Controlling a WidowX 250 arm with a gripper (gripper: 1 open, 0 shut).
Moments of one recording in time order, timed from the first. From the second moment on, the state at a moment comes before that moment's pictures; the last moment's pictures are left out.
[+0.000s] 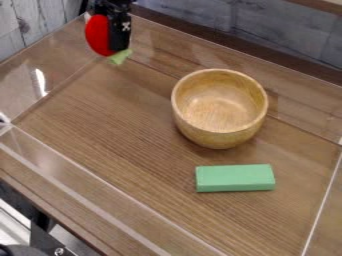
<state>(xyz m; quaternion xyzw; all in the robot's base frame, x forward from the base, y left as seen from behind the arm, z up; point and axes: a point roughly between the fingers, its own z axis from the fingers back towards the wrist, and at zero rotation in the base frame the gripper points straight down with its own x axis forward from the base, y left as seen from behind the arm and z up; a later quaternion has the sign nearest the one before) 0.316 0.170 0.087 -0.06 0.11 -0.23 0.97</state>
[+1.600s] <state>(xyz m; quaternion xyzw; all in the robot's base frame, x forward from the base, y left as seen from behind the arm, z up) 0.315 0.166 0.051 -0.08 0.07 -0.27 0.96</state>
